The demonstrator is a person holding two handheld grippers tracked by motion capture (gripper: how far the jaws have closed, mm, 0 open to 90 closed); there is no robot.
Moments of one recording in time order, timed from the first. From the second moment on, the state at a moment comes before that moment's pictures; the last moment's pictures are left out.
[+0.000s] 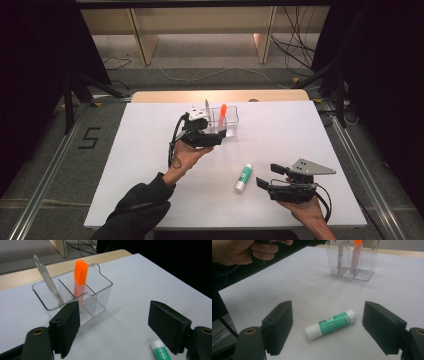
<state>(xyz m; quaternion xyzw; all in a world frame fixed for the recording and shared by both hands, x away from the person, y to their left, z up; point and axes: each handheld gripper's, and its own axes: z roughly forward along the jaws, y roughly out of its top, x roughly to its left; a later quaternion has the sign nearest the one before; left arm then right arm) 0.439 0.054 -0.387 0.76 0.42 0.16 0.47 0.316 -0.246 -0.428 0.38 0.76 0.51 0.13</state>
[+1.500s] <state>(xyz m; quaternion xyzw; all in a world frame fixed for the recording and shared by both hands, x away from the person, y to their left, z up) 0.378 0.085 -0.410 0.80 0.40 0.11 0.44 0.320 -0.251 -0.431 0.38 0.76 0.50 0.14</state>
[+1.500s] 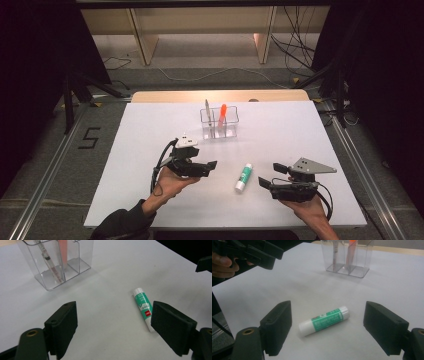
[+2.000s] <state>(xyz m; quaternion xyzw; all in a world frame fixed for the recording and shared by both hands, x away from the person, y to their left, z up) 0.365 0.078 -0.412 0.80 0.40 0.10 0.43 0.318 -0.253 -0.431 0.38 0.77 0.49 0.15</state>
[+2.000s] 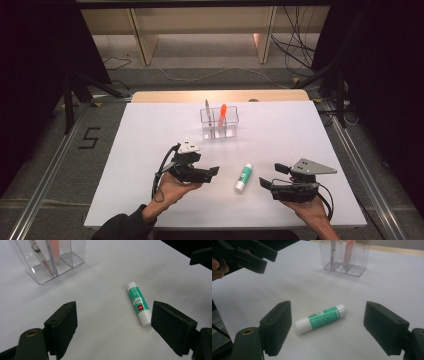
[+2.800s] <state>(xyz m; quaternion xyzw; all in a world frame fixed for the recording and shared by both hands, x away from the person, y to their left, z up) 0.364 0.029 -0.423 0.83 0.39 0.09 0.40 0.316 -0.256 -0.429 0.39 0.76 0.49 0.16</state>
